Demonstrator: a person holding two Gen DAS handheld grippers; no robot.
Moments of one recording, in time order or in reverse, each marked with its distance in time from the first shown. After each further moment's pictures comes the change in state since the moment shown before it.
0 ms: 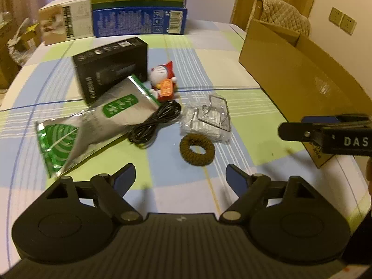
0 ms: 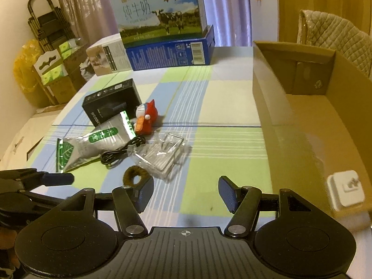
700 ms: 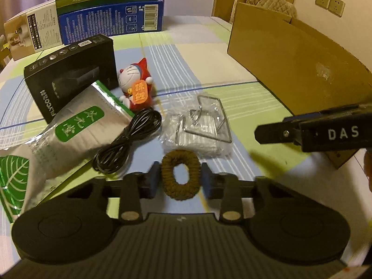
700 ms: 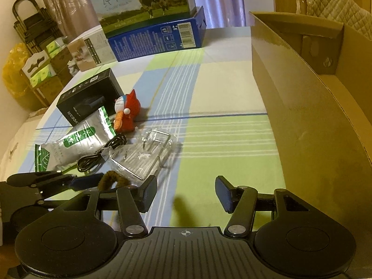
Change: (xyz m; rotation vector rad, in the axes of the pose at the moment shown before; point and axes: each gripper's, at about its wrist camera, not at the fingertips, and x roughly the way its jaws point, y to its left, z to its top) left arm 0.062 -0.008 0.010 0.104 -0.014 -0.042; right arm 0.053 -0.019 0.005 0.062 0.044 0.000
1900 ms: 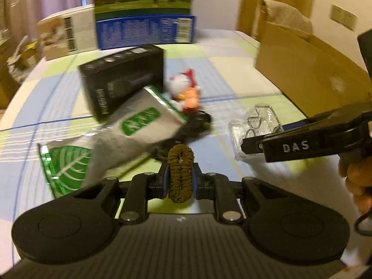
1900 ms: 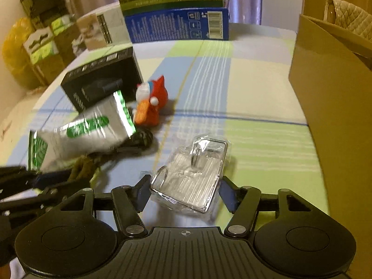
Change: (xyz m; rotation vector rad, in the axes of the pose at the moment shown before) left arm -0.035 0.040 -0.014 -0.023 -0.063 0.058; right arm 0.045 0.052 0.004 -0.103 0.061 -0.045
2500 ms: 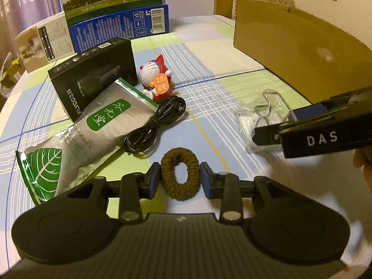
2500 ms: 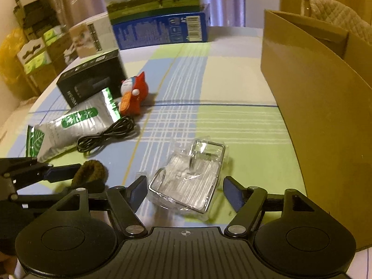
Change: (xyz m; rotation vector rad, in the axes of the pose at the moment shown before) left arm 0.015 -0.028 -0.010 0.124 0.027 0.009; right arm -0.025 -0.017 -0.032 0.060 -0.066 -0.042
